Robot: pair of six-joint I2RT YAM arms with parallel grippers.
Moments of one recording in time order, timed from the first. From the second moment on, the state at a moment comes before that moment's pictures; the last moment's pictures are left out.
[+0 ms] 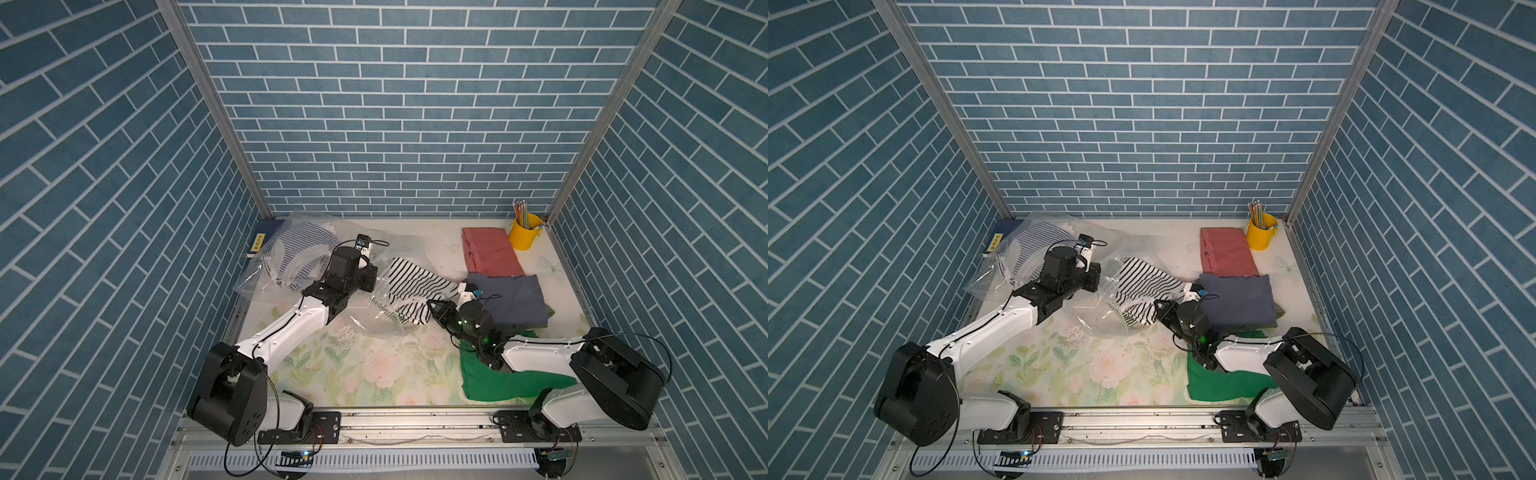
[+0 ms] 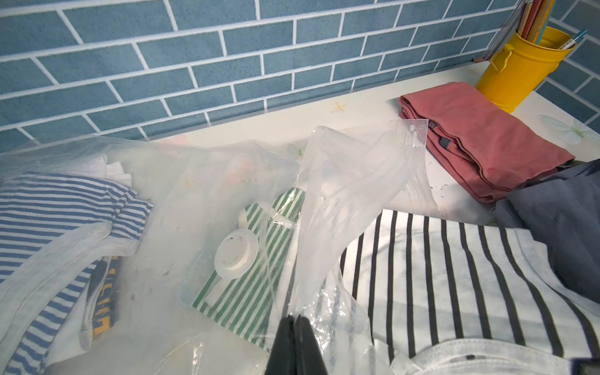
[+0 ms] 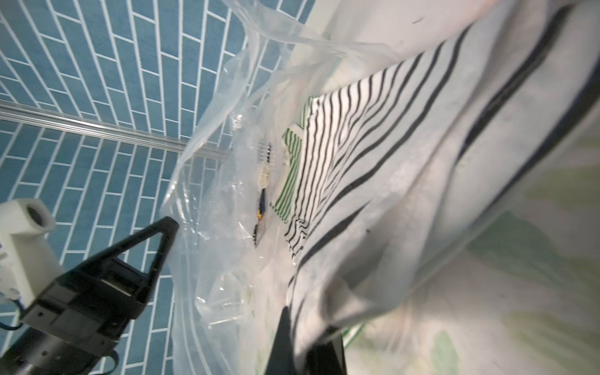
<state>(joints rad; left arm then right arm) -0.44 1.36 0.89 -0.07 -0.04 -0.07 0.85 1.42 0.40 0.63 0.11 1.28</state>
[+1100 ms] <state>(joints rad) -0.44 1.37 0.89 -0.07 -0.05 -0.06 0.87 1.43 0.29 0.57 0.15 1.47</state>
